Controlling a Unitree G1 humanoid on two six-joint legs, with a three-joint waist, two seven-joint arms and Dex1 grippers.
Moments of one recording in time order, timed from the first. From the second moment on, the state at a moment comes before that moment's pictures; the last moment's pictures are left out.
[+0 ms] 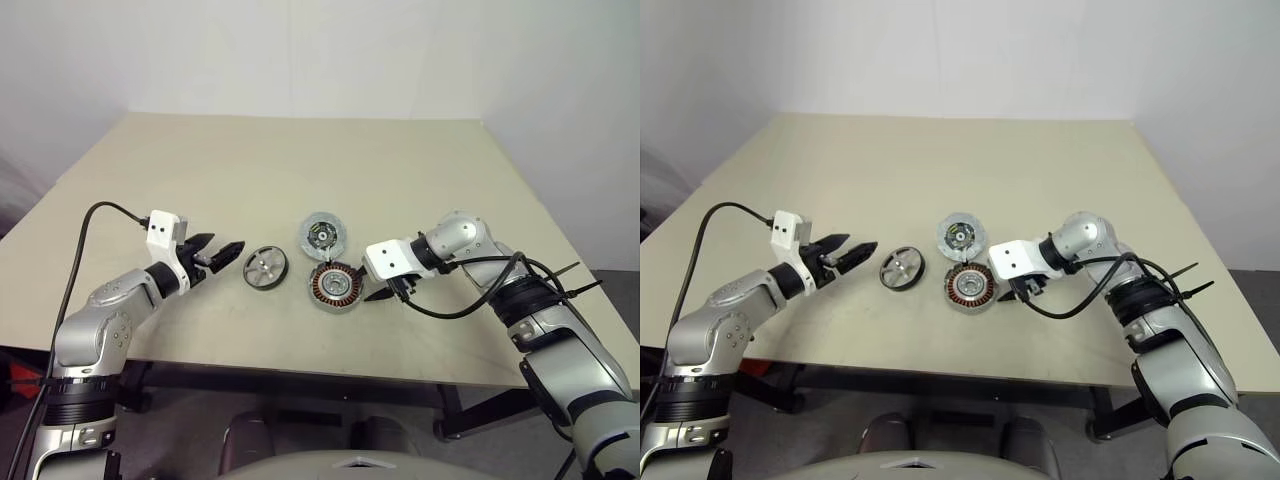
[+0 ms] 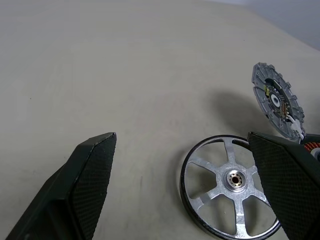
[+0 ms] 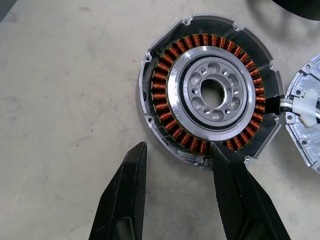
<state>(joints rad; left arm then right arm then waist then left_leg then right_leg) -0.19 0.49 0.21 -0.12 -0.57 0.67 -0.56 -0.72 -0.60 0.44 0.48 -0.10 -0.29 1.46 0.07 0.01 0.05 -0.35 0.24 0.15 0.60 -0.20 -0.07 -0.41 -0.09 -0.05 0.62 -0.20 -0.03</state>
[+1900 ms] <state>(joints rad) -0.19 0.51 0.26 -0.11 -0.55 0.63 -0.54 -0.90 -0.42 0.46 0.77 -0.25 -0.44 1.21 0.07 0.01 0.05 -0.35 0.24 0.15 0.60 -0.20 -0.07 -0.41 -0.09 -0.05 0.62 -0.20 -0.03</state>
